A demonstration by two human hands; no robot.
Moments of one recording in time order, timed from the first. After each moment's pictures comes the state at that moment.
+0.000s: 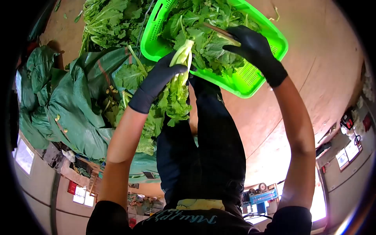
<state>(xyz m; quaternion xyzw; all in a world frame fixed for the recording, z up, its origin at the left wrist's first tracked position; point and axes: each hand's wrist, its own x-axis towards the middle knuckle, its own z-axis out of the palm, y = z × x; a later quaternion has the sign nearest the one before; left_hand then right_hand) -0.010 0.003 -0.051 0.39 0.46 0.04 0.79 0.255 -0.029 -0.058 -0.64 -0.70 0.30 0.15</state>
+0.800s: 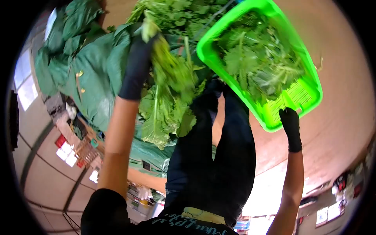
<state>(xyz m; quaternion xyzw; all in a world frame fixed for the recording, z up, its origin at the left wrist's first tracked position) -0.182 0.084 -0.034 0.45 0.72 0.20 0.49 0.277 -0.153 -0.124 -0.75 -0.49 0.45 -0.04</state>
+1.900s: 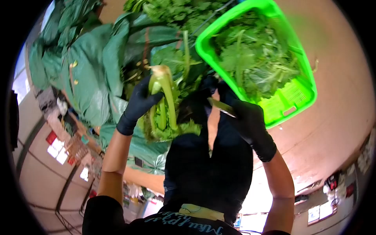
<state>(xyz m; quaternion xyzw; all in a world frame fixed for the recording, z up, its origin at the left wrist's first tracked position) -0.216 -0.035 0.014 0.47 0.62 0.13 0.61 0.090 -0.071 0.007 -0.58 -0.65 0.49 0.09</state>
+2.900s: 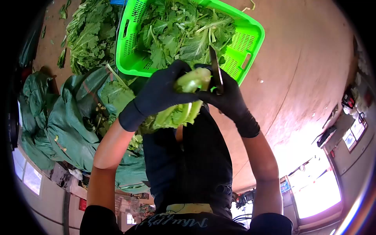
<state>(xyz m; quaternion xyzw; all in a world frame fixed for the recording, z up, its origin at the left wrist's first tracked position) 0.098 -0.022 0.012 0.70 0.30 -0.08 0.65 0.245 -0.155 0.015 -0.70 -0.23 0.56 0.39</state>
